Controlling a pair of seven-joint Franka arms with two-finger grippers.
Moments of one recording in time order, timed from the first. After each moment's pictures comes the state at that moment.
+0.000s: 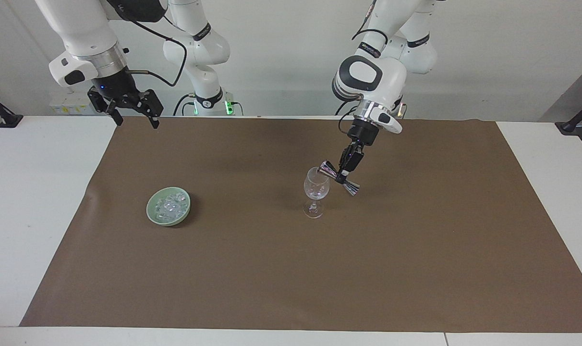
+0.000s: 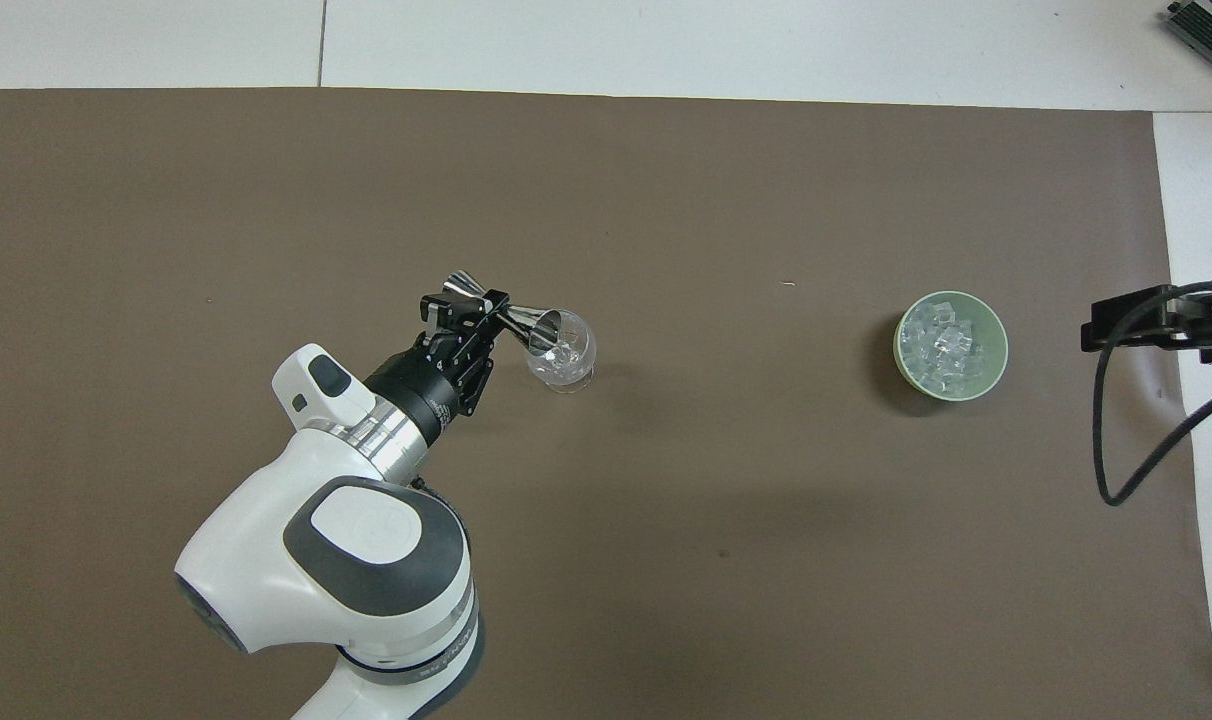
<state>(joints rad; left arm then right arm) -0.60 0.03 -0.10 -2.10 -1.91 3.22 -0.07 0.04 -0.05 -0.07 -1.60 -0.01 1.55 0.08</state>
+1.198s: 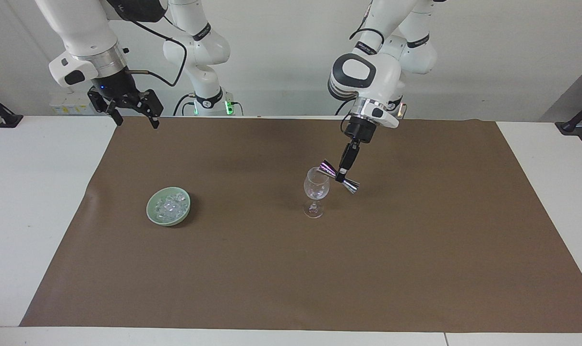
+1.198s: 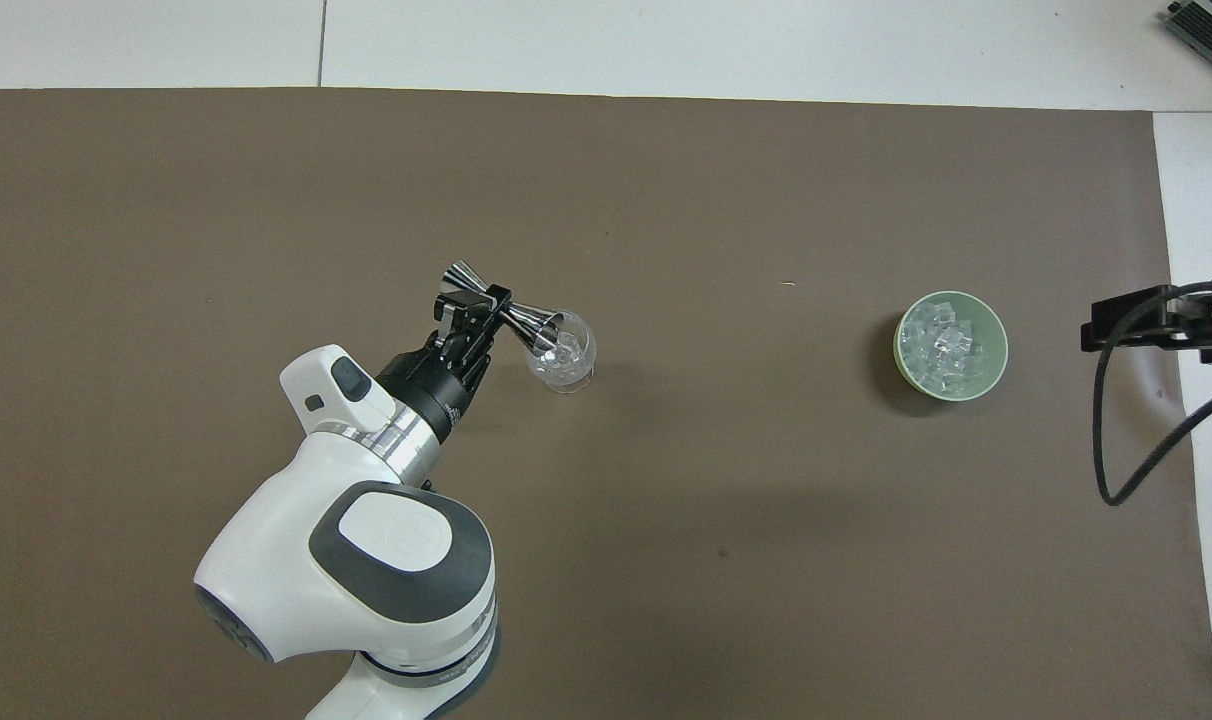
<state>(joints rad) -0.61 0.06 -0.12 -2.07 -1.86 3.31 0.05 0.04 -0.05 -0.07 -1.60 -0.01 1.55 0.08</state>
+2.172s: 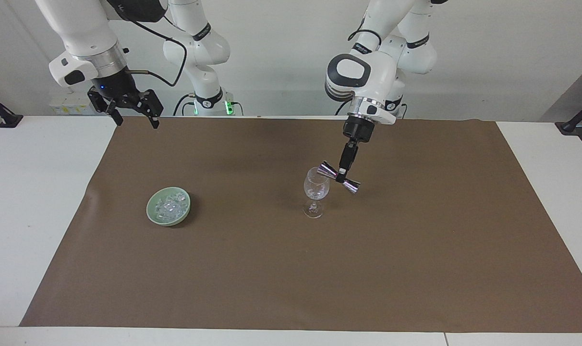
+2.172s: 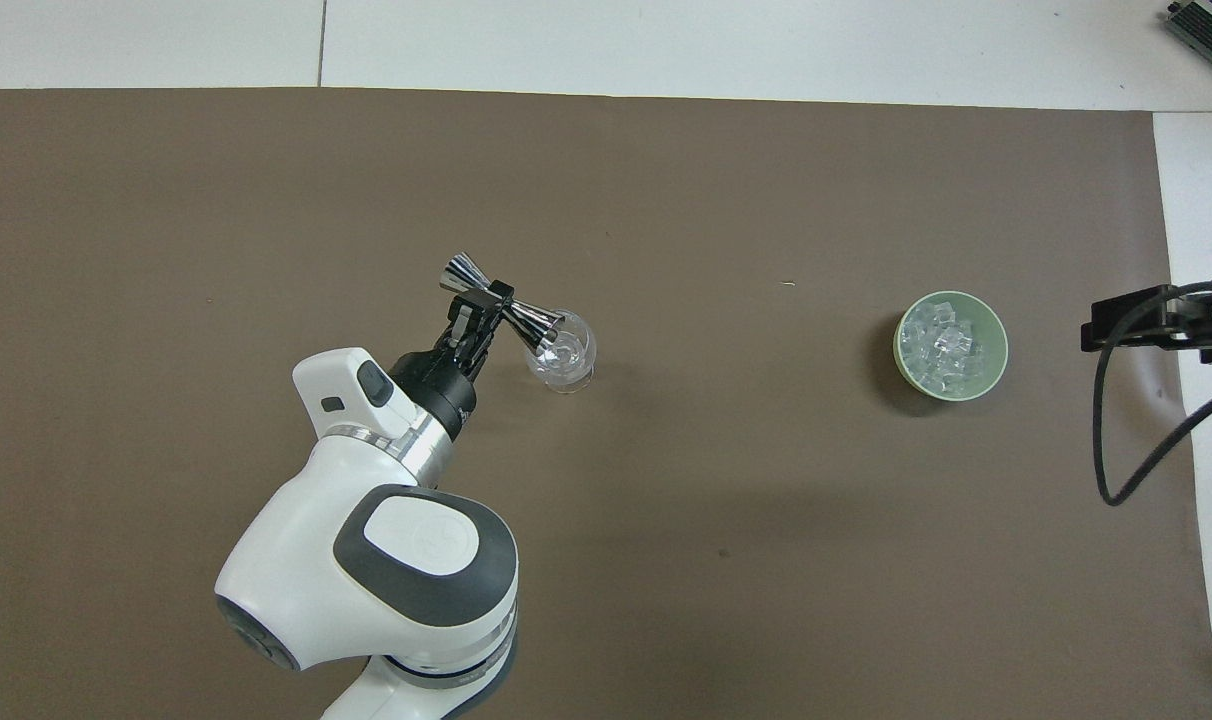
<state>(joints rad) -0.61 0.08 -0.15 -2.04 -1.85 3.39 0.18 0.04 -0.05 -0.07 -1.60 -0.01 1.55 0.08</state>
